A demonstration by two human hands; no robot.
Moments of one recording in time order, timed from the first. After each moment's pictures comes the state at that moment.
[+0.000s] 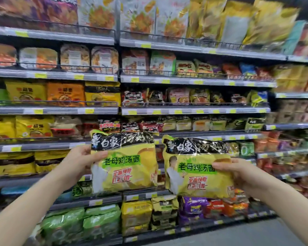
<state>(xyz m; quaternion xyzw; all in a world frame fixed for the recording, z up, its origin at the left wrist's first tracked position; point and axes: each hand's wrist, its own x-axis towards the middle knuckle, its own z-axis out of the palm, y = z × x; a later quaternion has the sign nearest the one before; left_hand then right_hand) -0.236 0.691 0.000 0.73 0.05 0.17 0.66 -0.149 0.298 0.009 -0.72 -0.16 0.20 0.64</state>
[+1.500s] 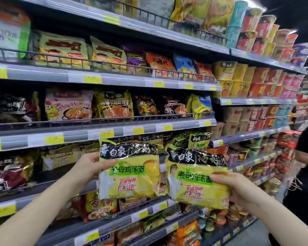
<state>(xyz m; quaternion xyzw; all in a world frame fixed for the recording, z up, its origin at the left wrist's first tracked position) 0.344 0.360 -0.013 0.73 -0.05 0.05 0.68 0.330 -0.026 -0.030 -0.73 -0.01 0.09 0.68</state>
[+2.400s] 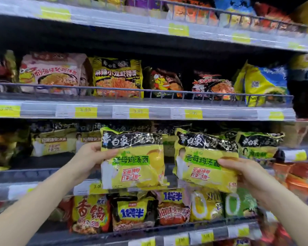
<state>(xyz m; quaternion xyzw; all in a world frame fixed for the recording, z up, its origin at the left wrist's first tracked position) 0.527 0.342 -0.111 0.74 0.03 0.18 0.65 0.617 -0.035 -0.109 -0.73 -0.08 0.07 0.68</state>
